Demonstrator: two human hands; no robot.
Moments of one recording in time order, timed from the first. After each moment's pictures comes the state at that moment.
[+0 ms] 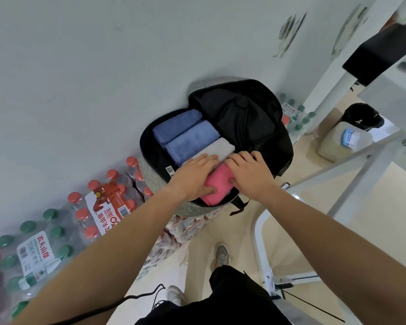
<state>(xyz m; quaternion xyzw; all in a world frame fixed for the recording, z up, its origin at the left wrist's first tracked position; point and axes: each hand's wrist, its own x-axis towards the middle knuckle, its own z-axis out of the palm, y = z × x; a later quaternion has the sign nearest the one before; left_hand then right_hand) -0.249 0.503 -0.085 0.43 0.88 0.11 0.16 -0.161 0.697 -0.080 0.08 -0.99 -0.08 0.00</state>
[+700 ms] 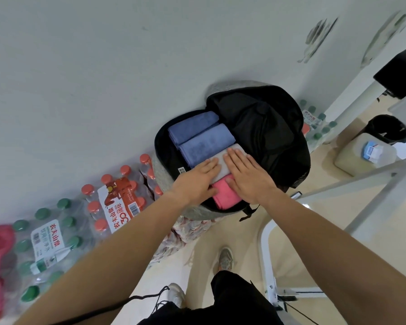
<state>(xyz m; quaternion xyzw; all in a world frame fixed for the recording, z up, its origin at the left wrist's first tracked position) -0.247 0.484 -0.082 0.38 0.90 0.08 0.18 -0.193 0.685 -0.109 0.10 -0.99 -0.03 -0.08</state>
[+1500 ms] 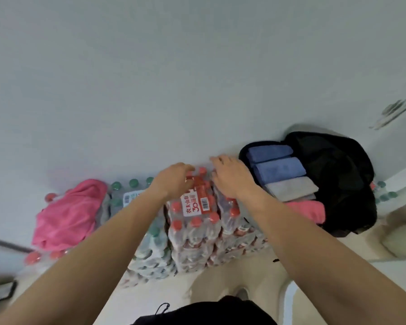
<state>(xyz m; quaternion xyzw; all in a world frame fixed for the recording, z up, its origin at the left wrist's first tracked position) -0.220 0.237 -0.003 0.11 0.98 0.16 0.10 -0.235 0.438 -0.007 0.22 -0.97 0.04 0.01</state>
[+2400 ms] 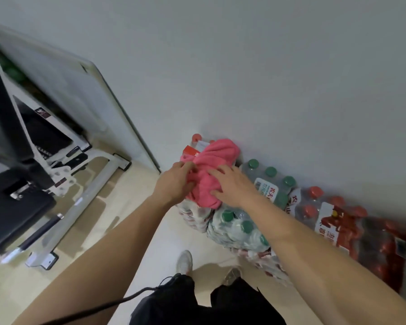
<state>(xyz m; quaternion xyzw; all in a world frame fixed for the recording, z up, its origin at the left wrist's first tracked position) -0.053 -0.057 -0.072 -0.30 0.92 0.24 0.05 -0.195 0.085 -0.089 0.54 -0.82 0.02 -0.21</state>
